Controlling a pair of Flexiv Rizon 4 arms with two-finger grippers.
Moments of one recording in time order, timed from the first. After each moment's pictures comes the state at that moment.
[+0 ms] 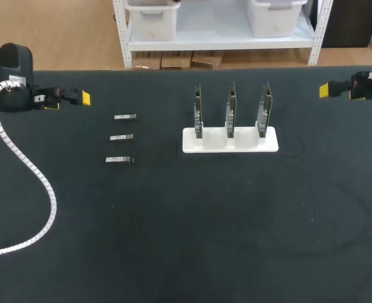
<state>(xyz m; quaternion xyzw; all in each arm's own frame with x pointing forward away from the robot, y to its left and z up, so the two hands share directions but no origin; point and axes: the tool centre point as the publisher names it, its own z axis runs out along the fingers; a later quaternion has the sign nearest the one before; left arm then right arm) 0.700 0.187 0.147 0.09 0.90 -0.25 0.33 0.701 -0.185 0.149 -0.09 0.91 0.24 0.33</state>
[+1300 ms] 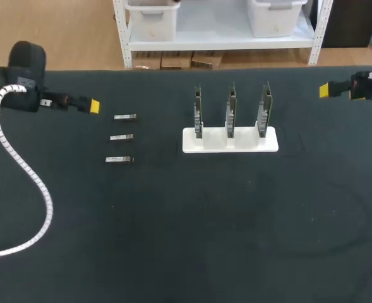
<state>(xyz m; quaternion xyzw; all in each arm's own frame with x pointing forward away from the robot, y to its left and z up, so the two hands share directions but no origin) 0.678 0.161 0.150 0.22 0.90 -0.23 0.31 0.701 -0.185 0.150 -0.09 0.91 0.24 0.33</state>
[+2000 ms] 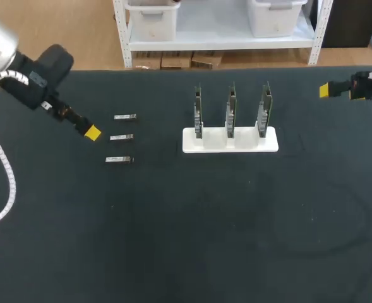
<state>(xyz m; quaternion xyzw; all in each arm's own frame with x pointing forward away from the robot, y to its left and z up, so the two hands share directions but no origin) 0.640 0.159 0.135 0.40 0.88 -0.22 0.13 0.701 -0.185 0.149 -0.09 0.91 0.24 0.33</state>
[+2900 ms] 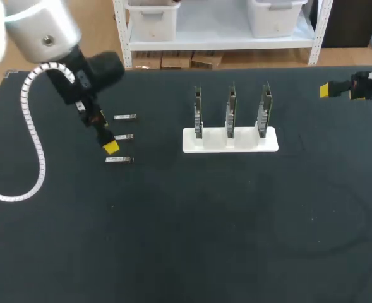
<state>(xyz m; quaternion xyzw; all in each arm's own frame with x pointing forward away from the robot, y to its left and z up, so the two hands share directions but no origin) 0.615 0.120 0.126 0.54 0.83 -0.13 0.02 0.701 -0.185 0.150 -0.09 0.91 0.24 0.33</state>
